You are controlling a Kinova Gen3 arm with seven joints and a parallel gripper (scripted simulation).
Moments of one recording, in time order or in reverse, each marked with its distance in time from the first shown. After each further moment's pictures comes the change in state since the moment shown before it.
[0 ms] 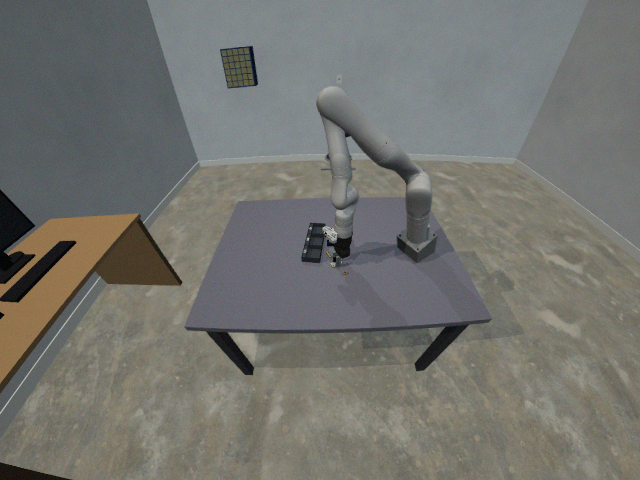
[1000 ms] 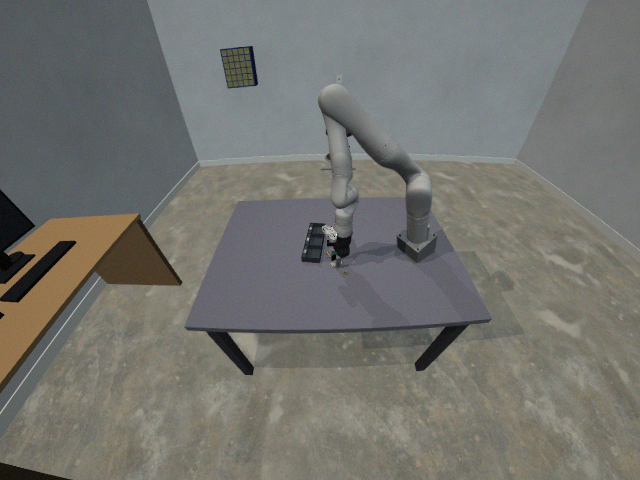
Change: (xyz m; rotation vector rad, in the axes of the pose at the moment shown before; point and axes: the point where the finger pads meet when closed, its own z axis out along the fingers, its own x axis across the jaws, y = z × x) arm 0.001 -0.004 -0.006 0.008 0.007 -0.005
